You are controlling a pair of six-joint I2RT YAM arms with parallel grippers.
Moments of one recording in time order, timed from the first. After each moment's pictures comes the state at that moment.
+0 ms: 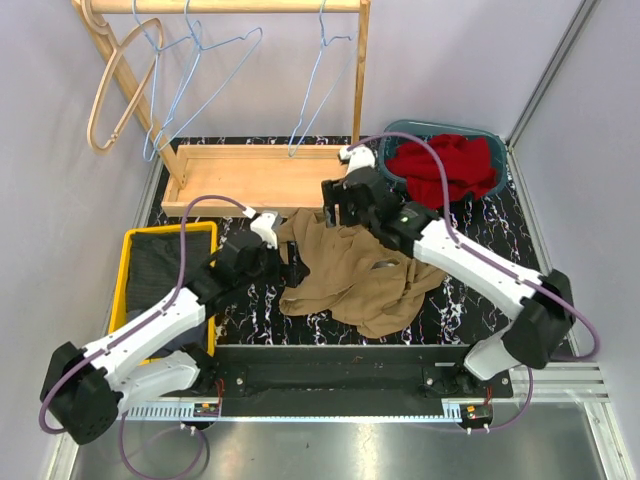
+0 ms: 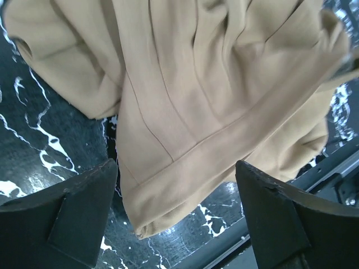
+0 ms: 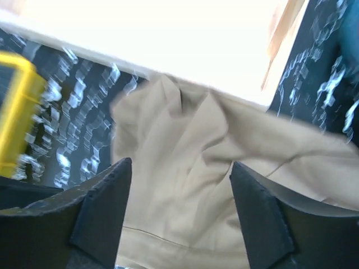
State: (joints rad) left arm -0.66 1.00 0.64 -0.23 0.05 -0.46; right arm 0.80 1.53 1.33 -0.37 0.30 0.35
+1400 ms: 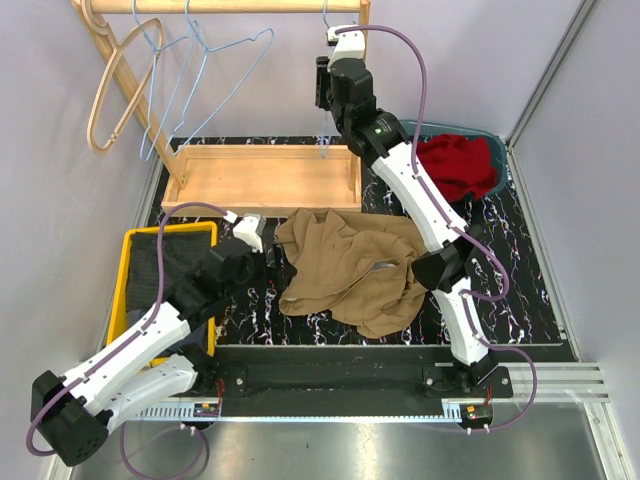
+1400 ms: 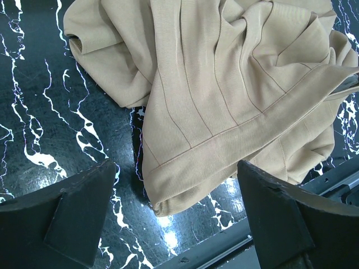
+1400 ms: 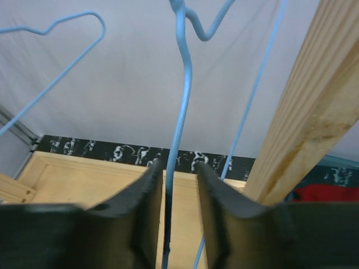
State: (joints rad) left arm -0.66 0.83 0.64 -0.37 -0.06 -0.48; right arm 0.65 2.25 2.68 -0.48 0.45 0.12
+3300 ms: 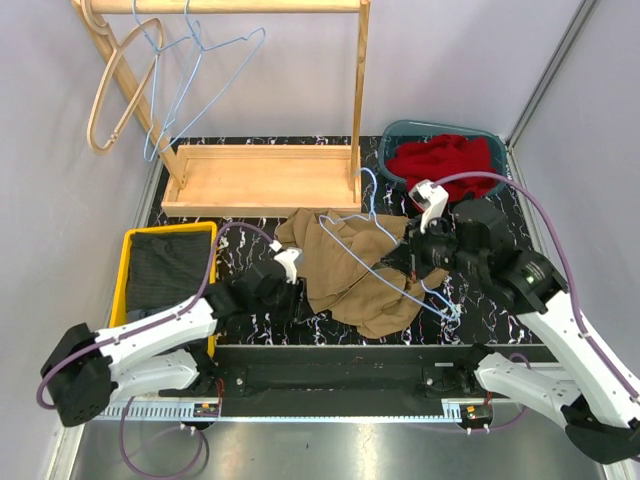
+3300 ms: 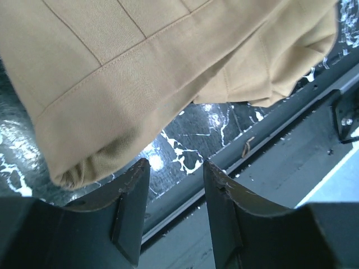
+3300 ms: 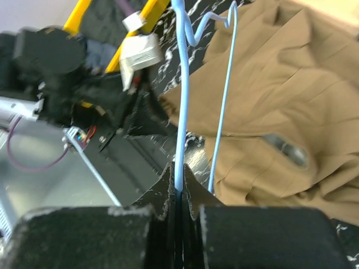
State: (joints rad) left arm -0.88 1.01 0.54 -0.30 0.10 -0.60; right arm 0.65 0.91 1.22 -0.77 -0.30 0.30
